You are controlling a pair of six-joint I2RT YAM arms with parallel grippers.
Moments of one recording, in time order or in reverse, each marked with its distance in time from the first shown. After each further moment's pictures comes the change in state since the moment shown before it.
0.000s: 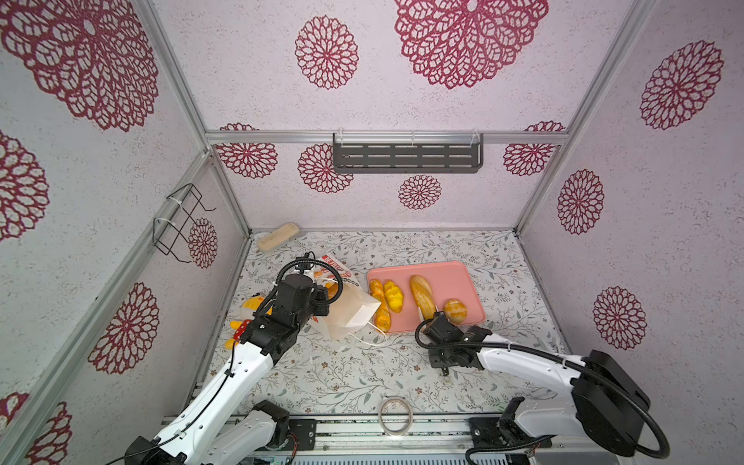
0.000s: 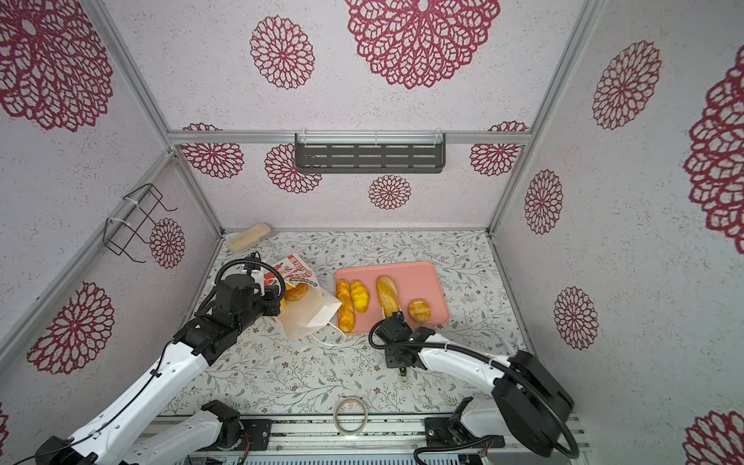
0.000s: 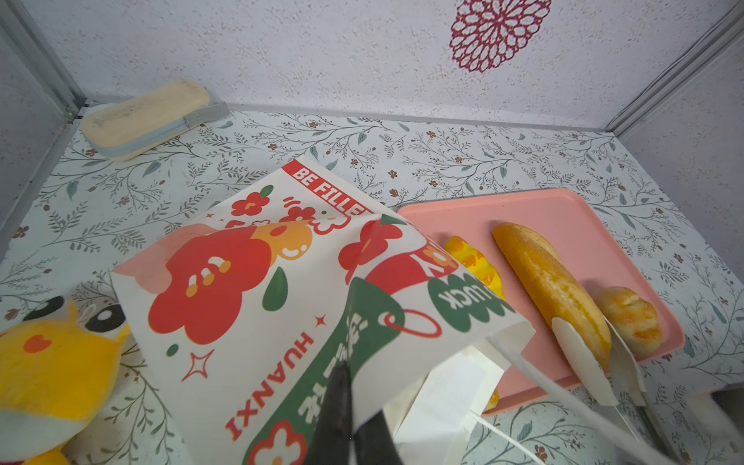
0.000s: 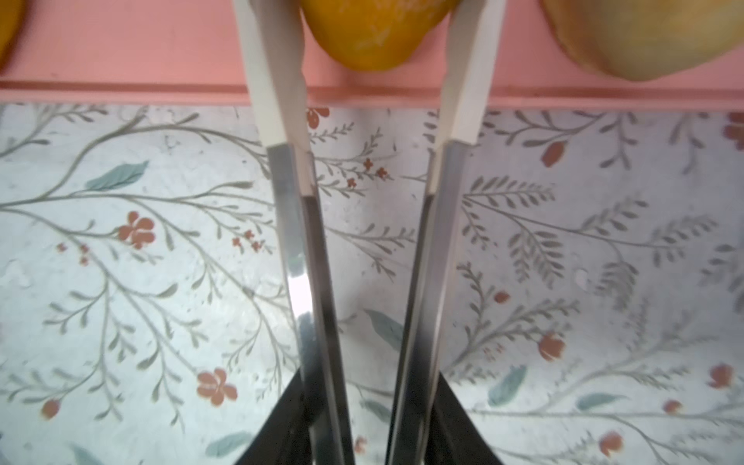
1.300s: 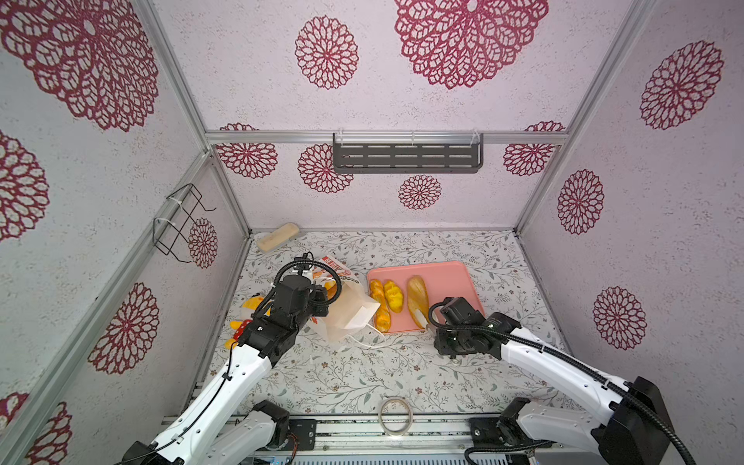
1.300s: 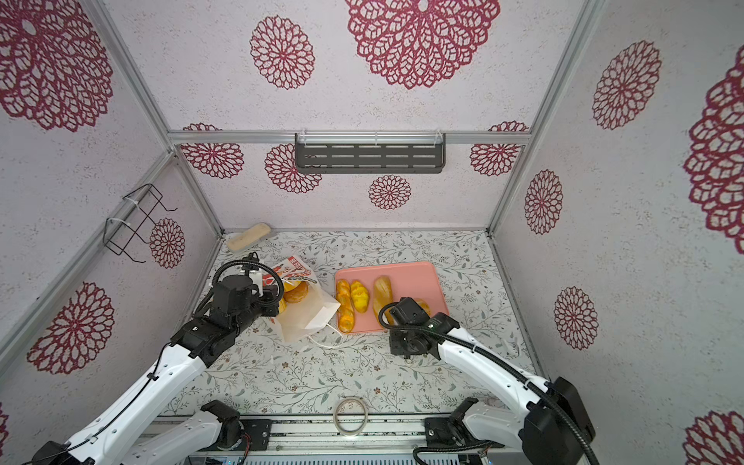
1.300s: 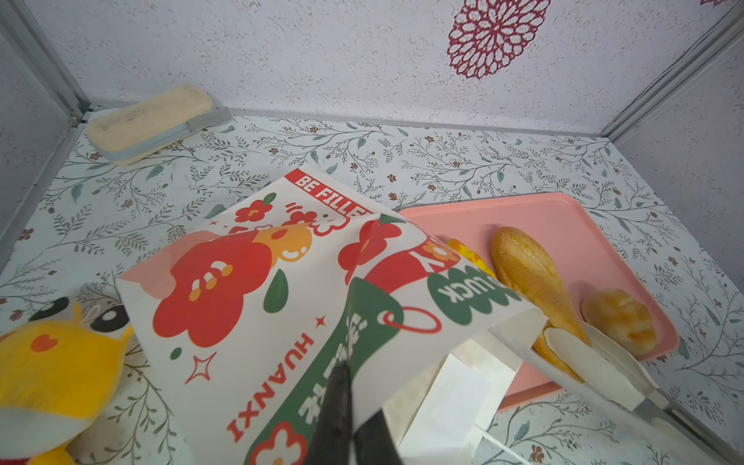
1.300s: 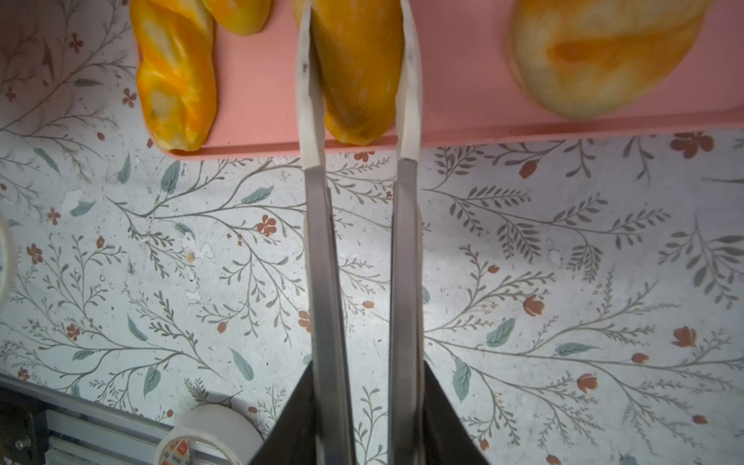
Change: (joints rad) left arm 0.000 -0.019 0.000 -0.005 0.000 -0.001; right arm -0.151 -0.061 0.145 -0.124 -0.196 -0.047
